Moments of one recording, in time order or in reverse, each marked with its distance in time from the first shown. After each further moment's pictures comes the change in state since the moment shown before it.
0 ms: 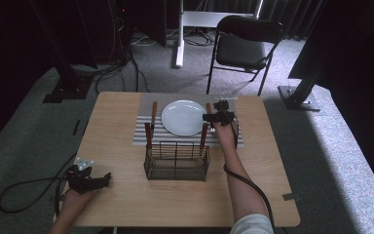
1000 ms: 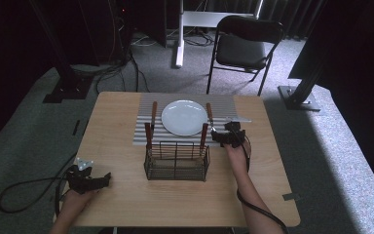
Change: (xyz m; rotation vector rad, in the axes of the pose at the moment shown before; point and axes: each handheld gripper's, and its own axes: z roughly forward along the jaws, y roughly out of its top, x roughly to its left) left arm 0.000 0.000 0.000 0.000 0.001 -0.002; right arm -0.010 -0.073 -0.057 -0.085 -0.009 -0.043
